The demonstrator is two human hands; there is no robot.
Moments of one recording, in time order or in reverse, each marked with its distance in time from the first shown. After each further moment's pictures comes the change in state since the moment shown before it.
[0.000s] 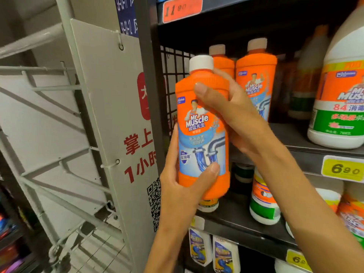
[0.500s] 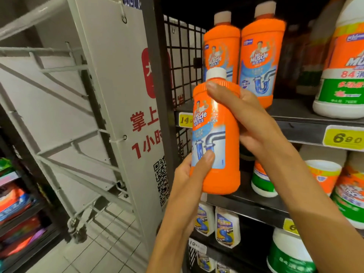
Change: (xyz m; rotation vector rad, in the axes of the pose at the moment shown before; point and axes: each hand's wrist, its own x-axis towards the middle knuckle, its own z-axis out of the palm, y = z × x) left_hand -0.047 -0.004 -0.005 -0.110 -0.130 -0.467; right_hand -0.040 0.029 -0.013 0.182 0.063 0.221
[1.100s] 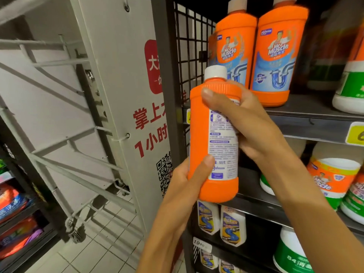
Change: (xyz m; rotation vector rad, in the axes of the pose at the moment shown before) left_hand 0.006 0.002 -0.042 0.105 -0.136 -0.056; right_hand 0.005 0.023 0.020 -0.137 -0.009 -0.041
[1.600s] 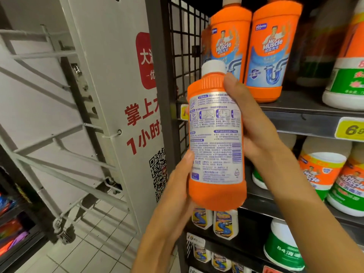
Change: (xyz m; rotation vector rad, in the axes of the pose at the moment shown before) left_hand -0.005 -0.003 0.000 -0.221 -0.072 0.004; right_hand -0.010 0.006 -0.001 0.398 -0.114 0.016
